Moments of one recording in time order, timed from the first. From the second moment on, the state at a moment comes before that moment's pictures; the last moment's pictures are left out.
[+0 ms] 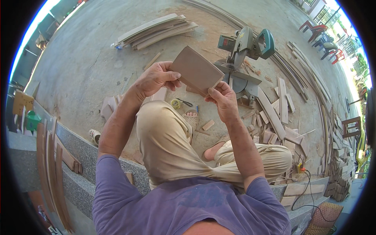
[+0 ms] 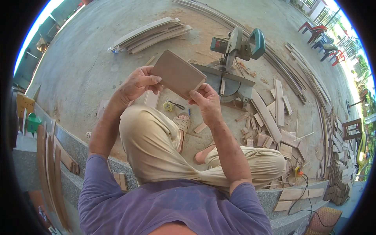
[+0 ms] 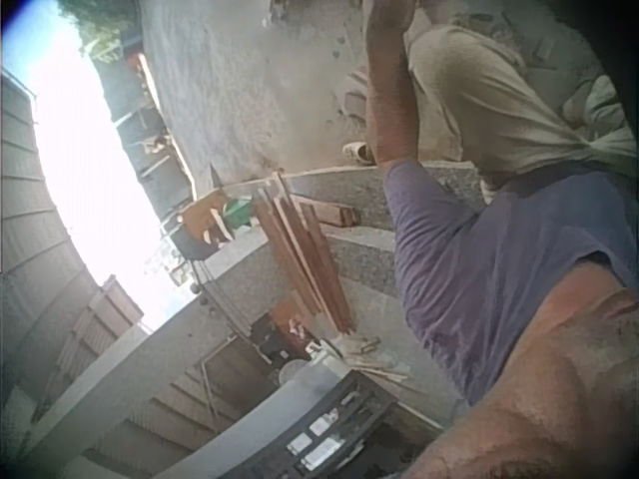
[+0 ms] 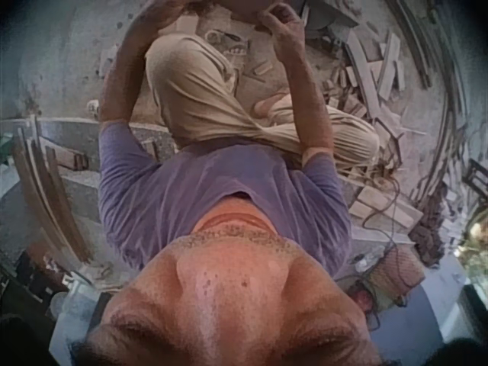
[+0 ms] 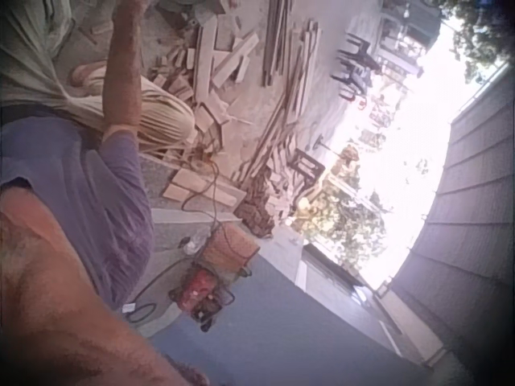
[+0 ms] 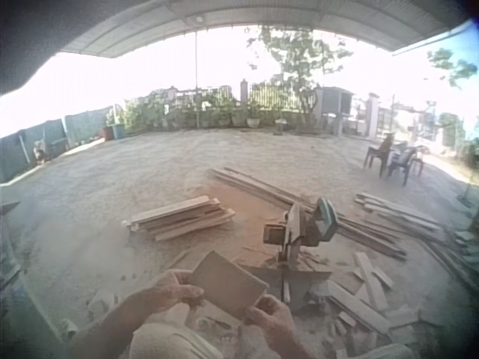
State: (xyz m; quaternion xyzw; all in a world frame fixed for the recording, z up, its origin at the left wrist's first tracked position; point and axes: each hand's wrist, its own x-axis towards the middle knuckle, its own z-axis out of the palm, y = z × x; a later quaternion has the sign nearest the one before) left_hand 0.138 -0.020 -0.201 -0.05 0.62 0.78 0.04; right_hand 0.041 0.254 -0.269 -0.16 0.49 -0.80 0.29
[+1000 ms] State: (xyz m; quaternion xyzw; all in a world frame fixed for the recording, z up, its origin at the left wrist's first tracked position) left_hand 0.102 -0.010 -0.328 -0.20 0.57 0.79 0.12; right_hand -0.001 0.272 -0.380 -0.02 0.57 -0.74 0.35
